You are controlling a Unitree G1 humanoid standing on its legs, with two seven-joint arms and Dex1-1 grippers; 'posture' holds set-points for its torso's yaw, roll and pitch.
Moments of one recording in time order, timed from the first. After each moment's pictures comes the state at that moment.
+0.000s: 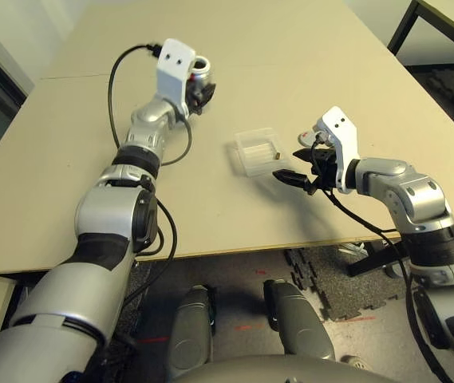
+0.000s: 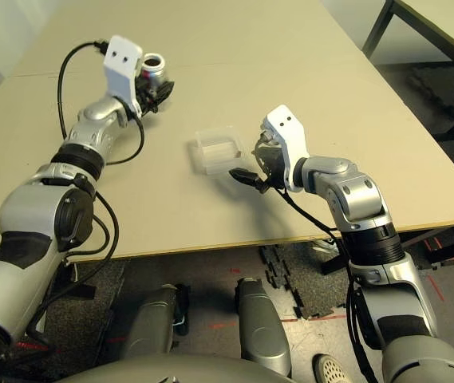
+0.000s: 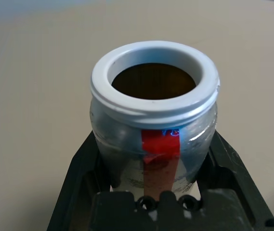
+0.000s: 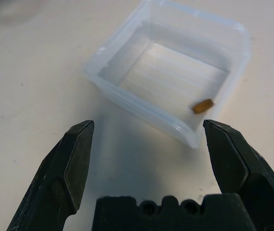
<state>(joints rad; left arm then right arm) -1.08 0.25 0.21 1.23 -0.04 -0.14 -0.39 -0.55 -0.50 0.10 -0.04 0.31 0.84 0.75</state>
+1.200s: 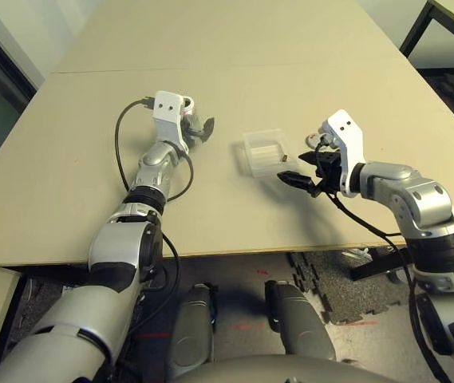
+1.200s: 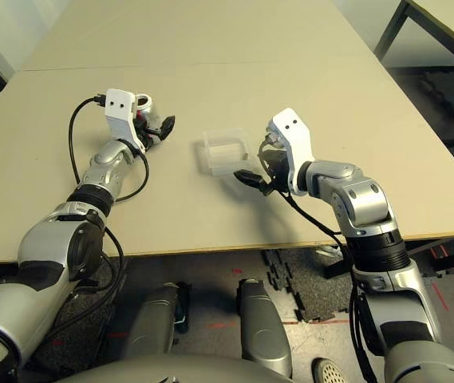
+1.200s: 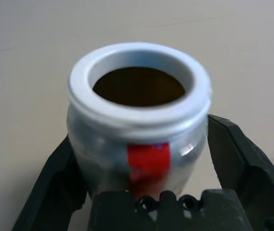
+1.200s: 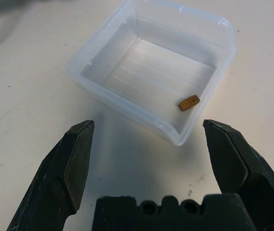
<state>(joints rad) -0.98 0.21 0.19 1.20 -0.08 -0.23 -0.40 -0.52 -0.51 0.07 -0.09 0.32 0.87 0.70</state>
